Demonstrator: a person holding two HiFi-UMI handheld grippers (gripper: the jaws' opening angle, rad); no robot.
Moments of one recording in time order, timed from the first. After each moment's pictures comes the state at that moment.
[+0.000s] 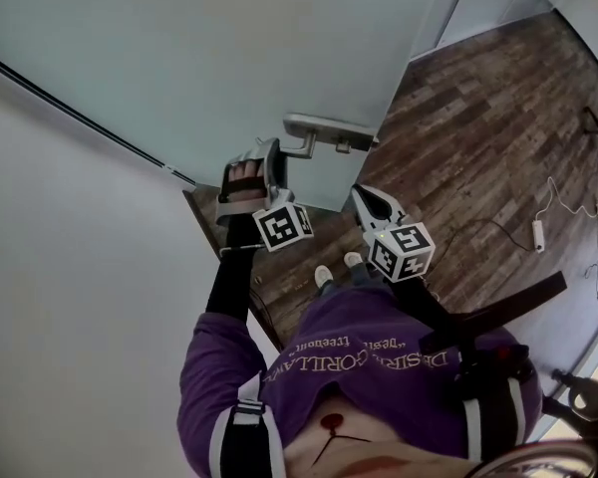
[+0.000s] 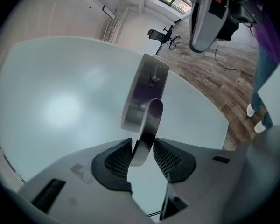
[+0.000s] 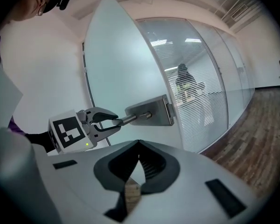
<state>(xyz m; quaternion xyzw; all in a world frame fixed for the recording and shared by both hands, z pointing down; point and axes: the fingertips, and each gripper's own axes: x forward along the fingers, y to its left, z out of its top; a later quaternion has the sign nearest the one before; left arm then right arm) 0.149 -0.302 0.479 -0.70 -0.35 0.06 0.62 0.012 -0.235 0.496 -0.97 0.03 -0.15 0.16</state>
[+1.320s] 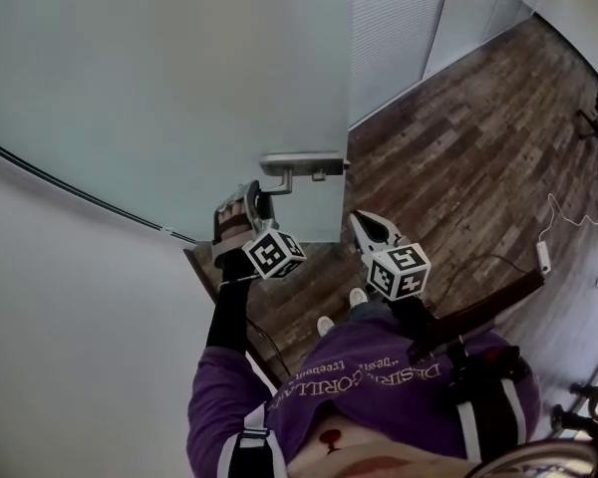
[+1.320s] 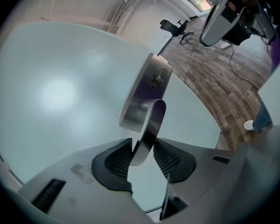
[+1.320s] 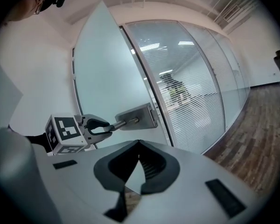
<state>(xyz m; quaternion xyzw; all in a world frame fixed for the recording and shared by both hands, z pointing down) 0.224 -0.244 0.496 -0.73 -0.33 -0.02 0.59 0.066 -0.138 0.499 -0.98 0.00 -0.14 0.17</state>
